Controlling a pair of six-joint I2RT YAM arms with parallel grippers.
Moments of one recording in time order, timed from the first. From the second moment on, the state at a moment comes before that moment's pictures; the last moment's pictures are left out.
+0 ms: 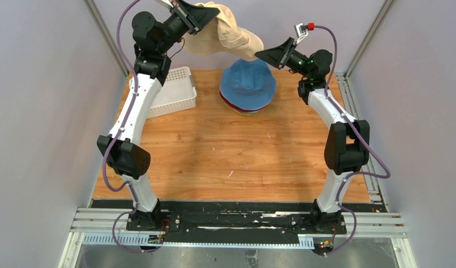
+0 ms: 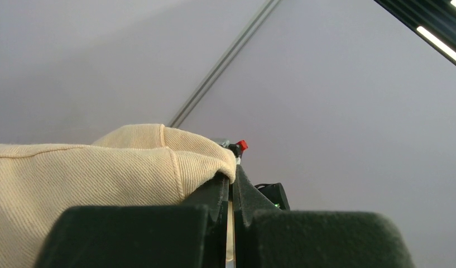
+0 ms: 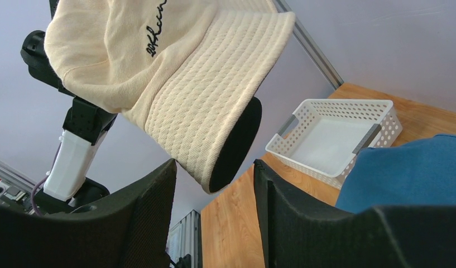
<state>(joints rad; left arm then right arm) -0.25 1.81 2.07 0.22 0.56 -0.99 0.15 1.89 1.56 0.83 -0.93 1.17</state>
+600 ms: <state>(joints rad) -0.26 1.83 2.01 0.23 0.55 -0.98 0.15 1.89 1.56 0.88 -0.94 1.22</state>
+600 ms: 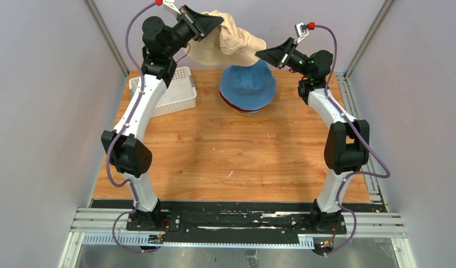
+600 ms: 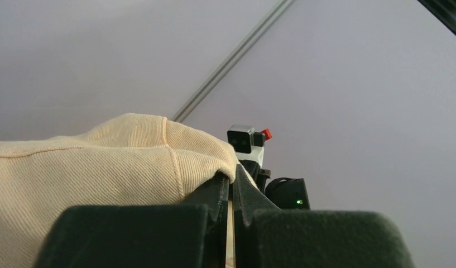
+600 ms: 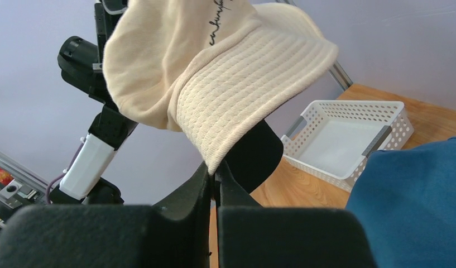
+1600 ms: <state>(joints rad) -0.27 2.09 2.02 0.26 0.56 -0.96 0.06 1.93 1.55 0.84 -0.94 1.20</state>
